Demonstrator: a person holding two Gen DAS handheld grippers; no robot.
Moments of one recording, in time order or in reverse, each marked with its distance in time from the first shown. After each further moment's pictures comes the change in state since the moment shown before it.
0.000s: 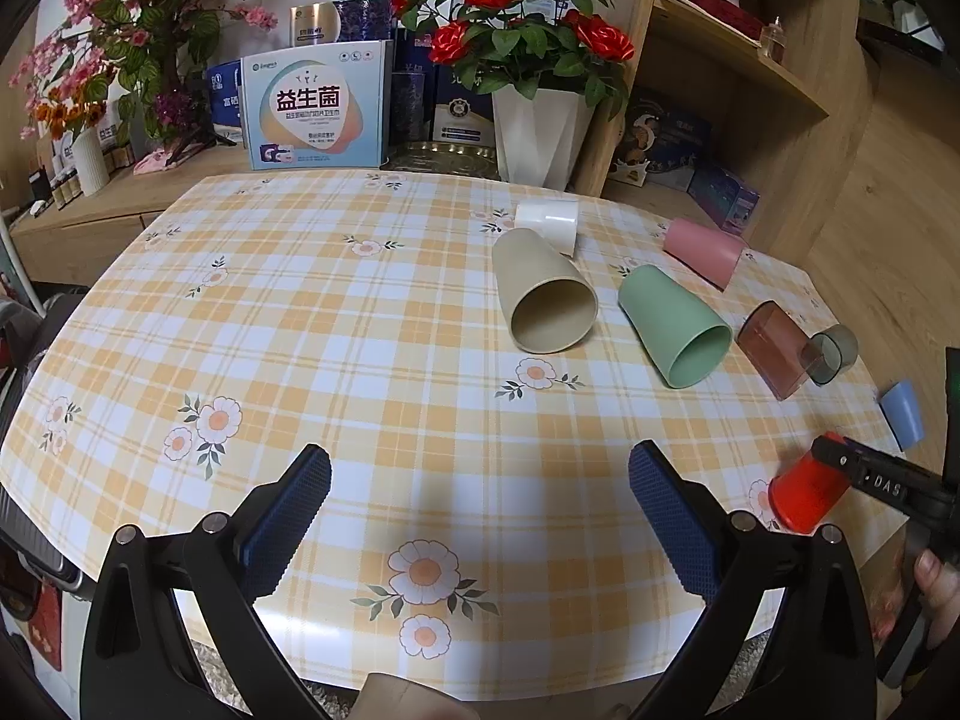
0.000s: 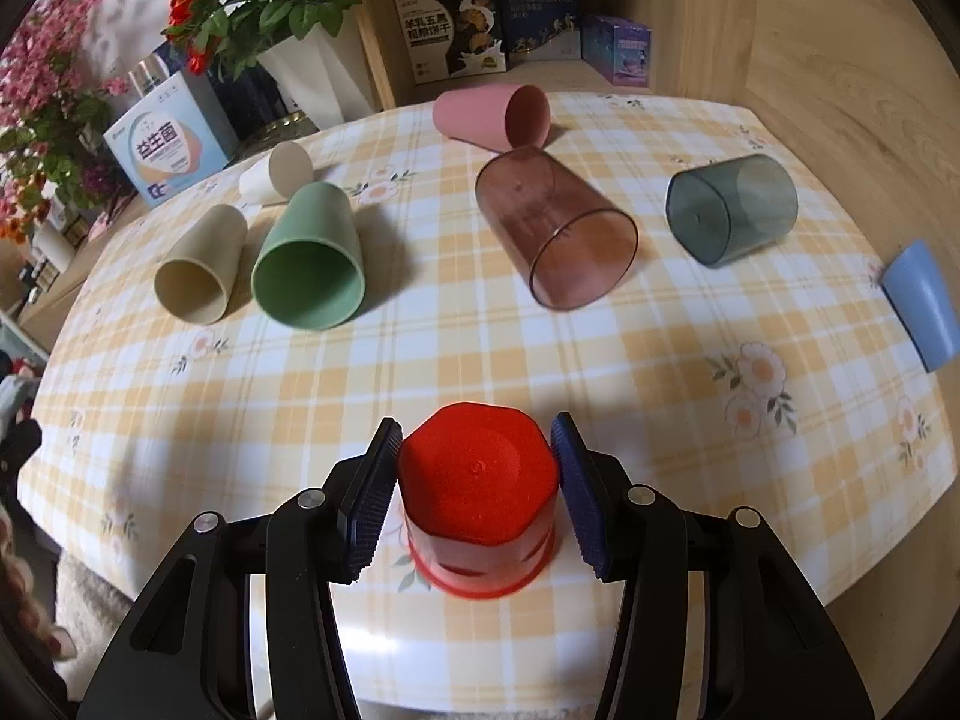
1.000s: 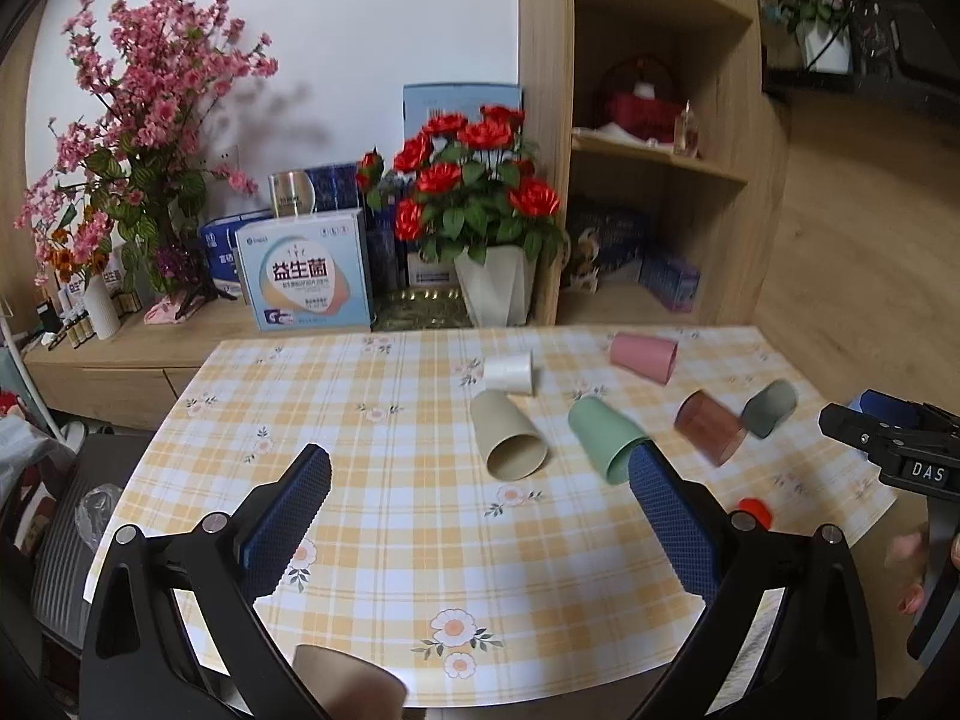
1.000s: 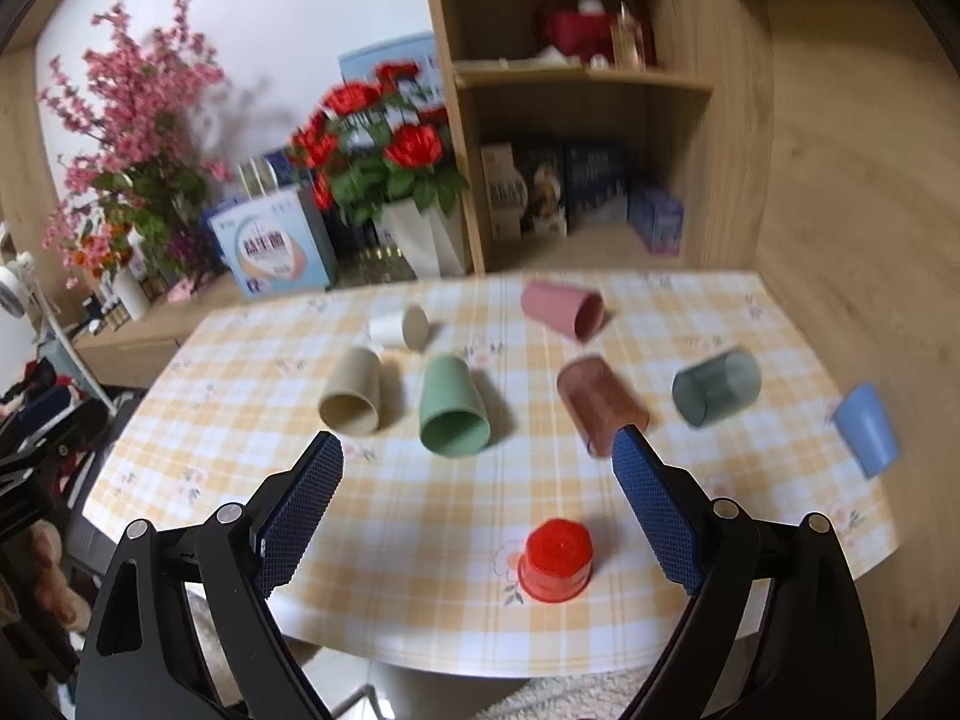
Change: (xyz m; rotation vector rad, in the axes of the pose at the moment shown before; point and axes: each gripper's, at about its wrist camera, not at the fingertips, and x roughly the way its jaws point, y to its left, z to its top) left arm -0.141 -0.025 0.050 0.153 -0.261 -0.015; right arm -0.175 0.055 0.020 -0.099 -0.319 0.084
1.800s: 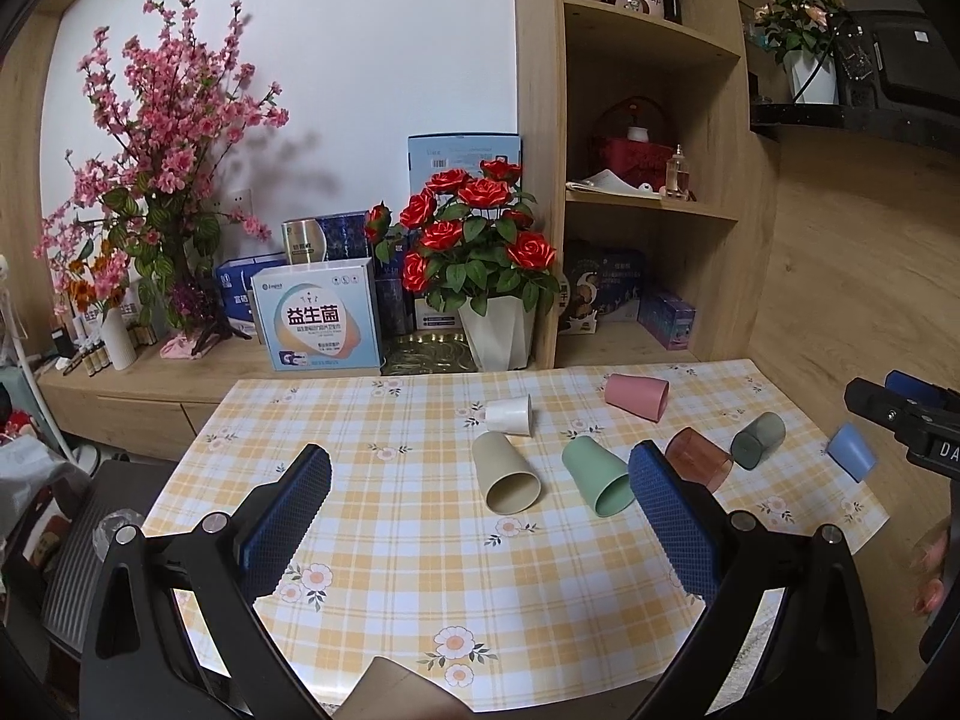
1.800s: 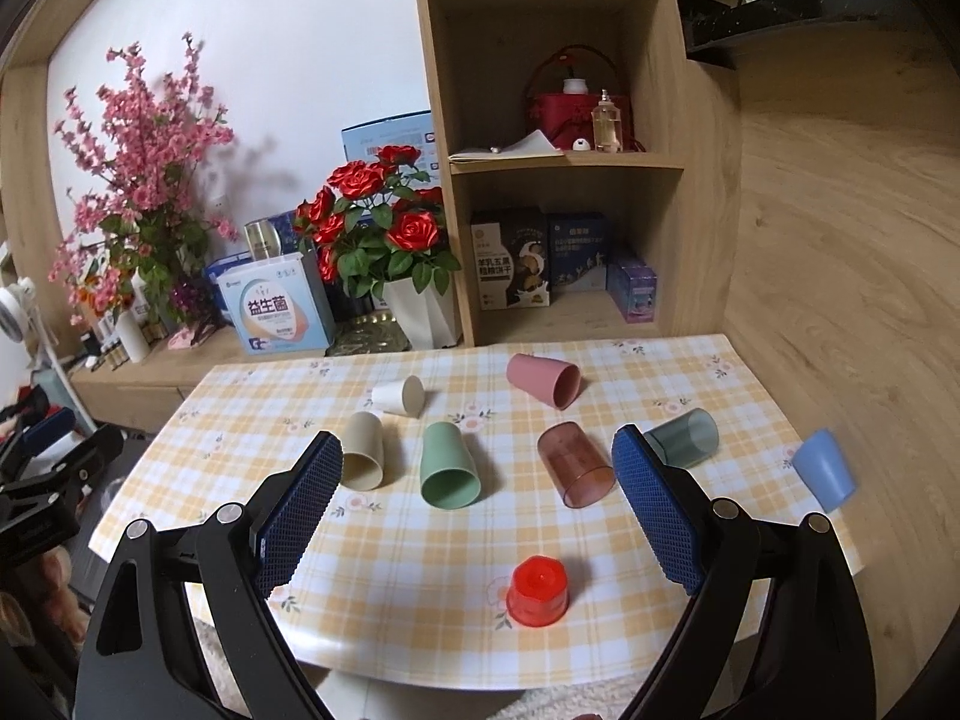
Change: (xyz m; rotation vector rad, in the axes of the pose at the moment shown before) left arm -0.040 -0.012 0.016 0.021 -0.085 0.031; right arm -0.062 0.004 0.017 0.003 -0.129 -0.038
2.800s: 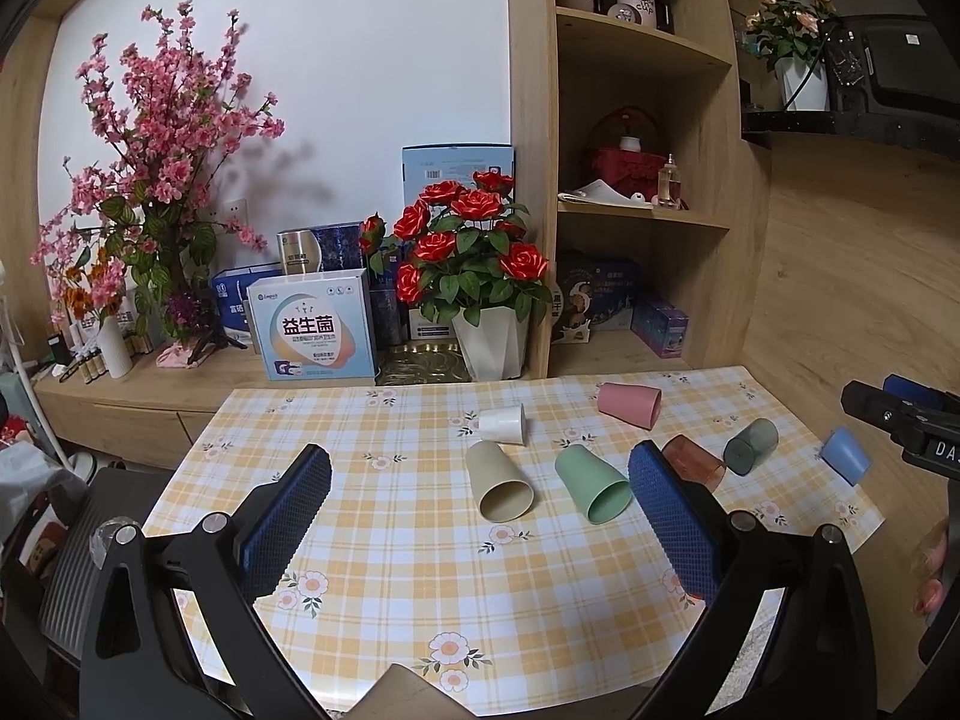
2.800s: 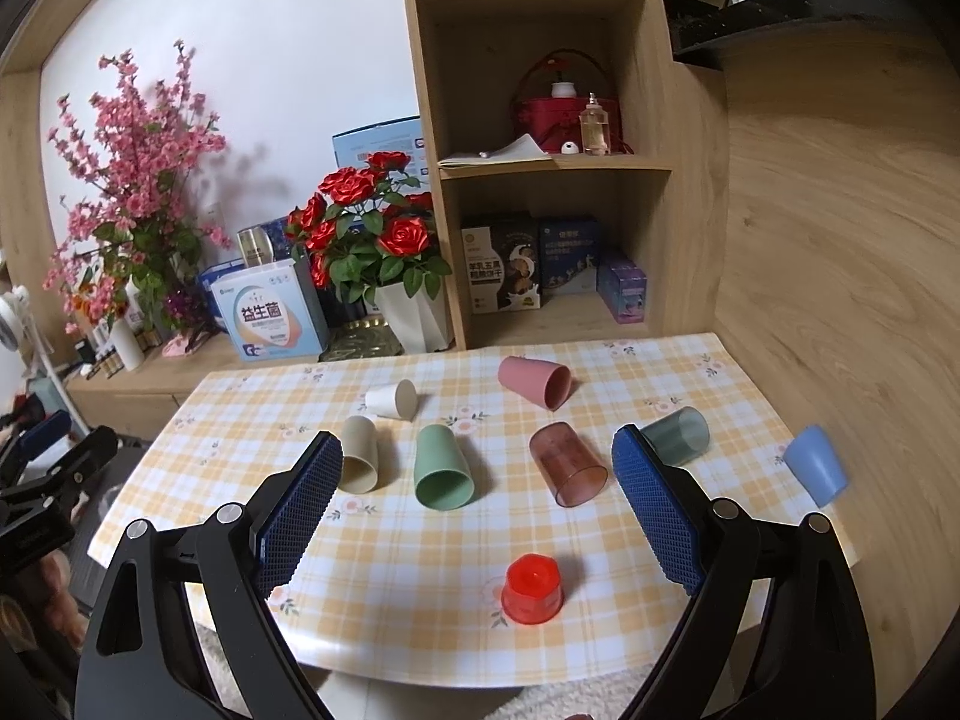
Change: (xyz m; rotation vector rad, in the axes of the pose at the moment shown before) left arm -0.006 -0.003 0.001 0.002 -0.023 -0.015; right arm -0.007 -0.002 0.000 0.015 -0.007 -0.017
